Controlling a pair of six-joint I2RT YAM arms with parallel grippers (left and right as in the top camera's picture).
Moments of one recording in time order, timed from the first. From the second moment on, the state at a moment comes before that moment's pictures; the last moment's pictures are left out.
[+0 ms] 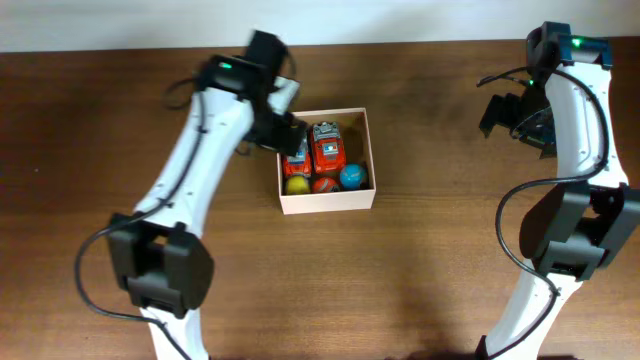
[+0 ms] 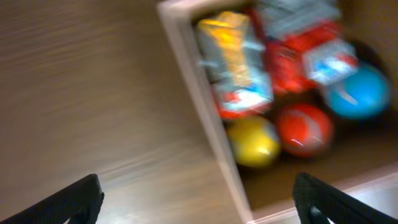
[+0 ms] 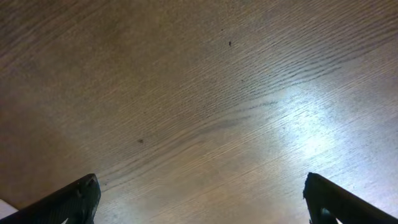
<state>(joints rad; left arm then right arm) -0.32 2.05 2.01 -1.32 0.02 0.00 -0.19 2.17 2.11 -1.49 0.10 0.34</state>
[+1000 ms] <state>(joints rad) -0.02 1.98 2.00 -1.29 -0.13 -0.11 -0.19 2.17 2.11 -1.49 0.10 0.34</state>
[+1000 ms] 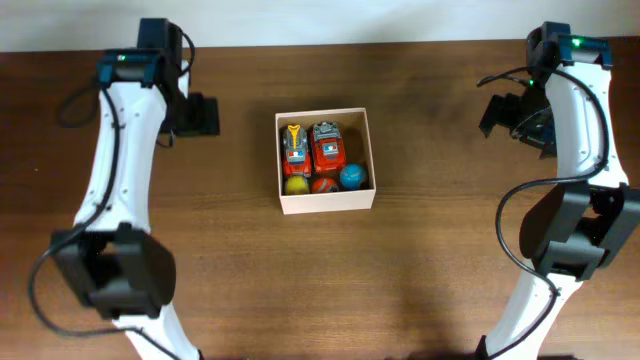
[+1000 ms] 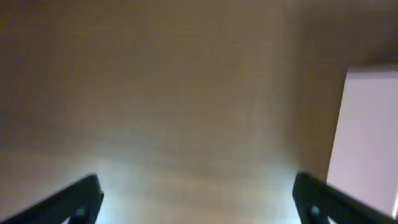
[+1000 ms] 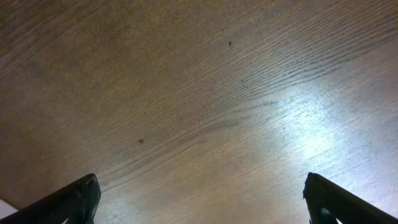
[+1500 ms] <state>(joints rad) 0.02 1.08 1.24 -0.56 -0.19 -0.07 -0.19 2.17 2.11 -1.49 0.10 0.34</state>
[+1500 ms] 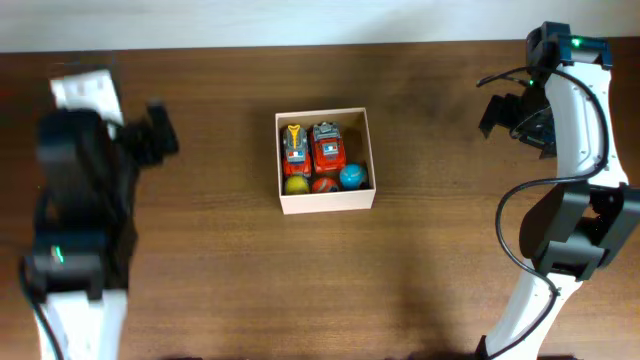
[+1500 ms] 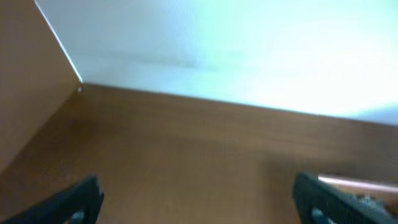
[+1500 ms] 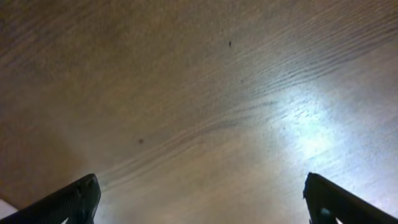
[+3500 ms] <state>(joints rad) 0.02 0.02 0.02 -0.09 -0.08 -0.07 -0.19 2.17 2.11 -1.49 0.10 0.34</state>
